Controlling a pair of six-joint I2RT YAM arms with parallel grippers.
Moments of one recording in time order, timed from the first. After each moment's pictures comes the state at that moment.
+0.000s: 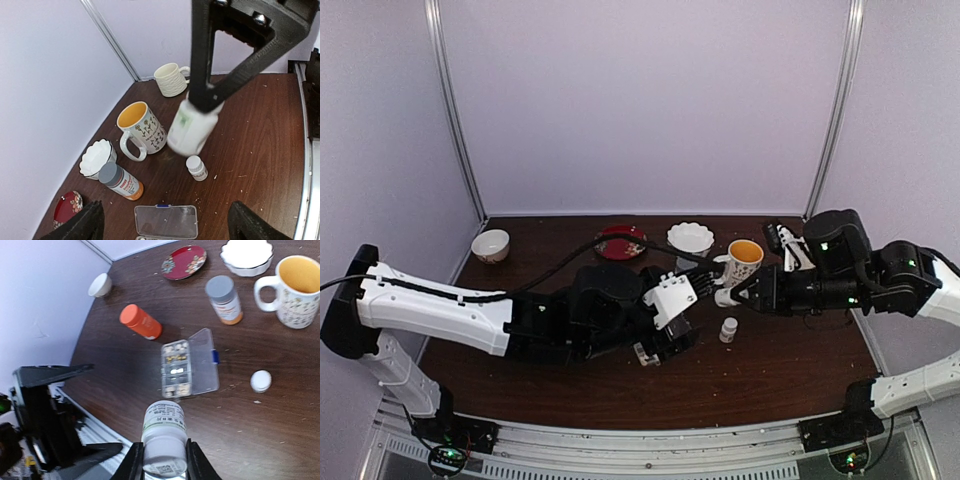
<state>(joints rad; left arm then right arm) -1.38 1.59 1.13 0.13 -0.41 0.31 1.07 0.97 1.05 -0.71 0.15 0.90</state>
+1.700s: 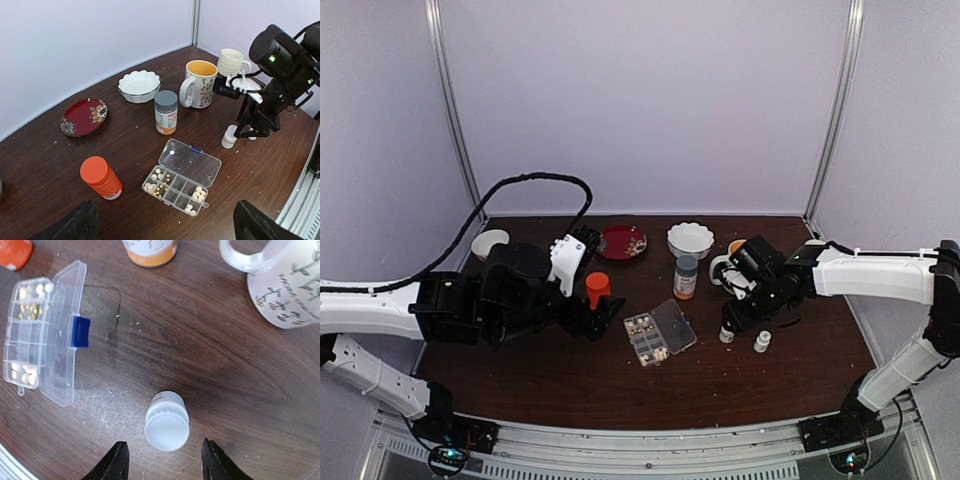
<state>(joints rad) -1.27 1.16 0.95 -0.26 -0.52 -0.28 0.72 1.45 0.95 -0.62 0.07 0.26</state>
